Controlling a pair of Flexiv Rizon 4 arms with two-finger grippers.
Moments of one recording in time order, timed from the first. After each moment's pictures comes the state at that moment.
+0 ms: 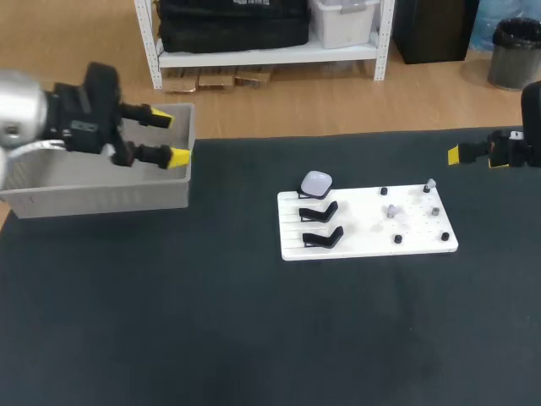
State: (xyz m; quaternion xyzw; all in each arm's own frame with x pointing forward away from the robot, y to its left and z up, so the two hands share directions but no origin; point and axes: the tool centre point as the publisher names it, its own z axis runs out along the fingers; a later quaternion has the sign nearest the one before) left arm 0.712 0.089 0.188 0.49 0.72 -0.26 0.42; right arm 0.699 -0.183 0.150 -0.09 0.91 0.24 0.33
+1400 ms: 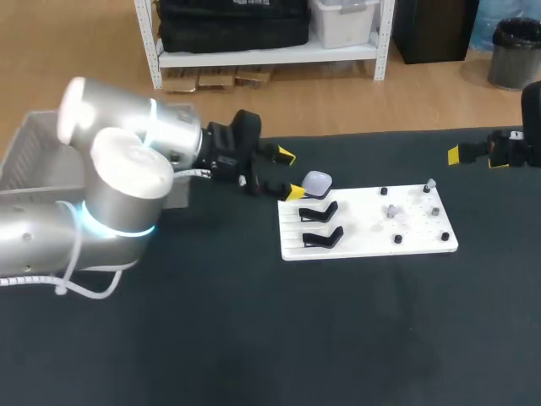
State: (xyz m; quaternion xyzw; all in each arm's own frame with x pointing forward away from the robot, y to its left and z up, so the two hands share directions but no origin) left arm 0.768 -0.080 0.057 0.55 0.67 -0.33 0.38; right arm 0.699 -0.183 0.150 -0.09 0.91 0.24 0.33
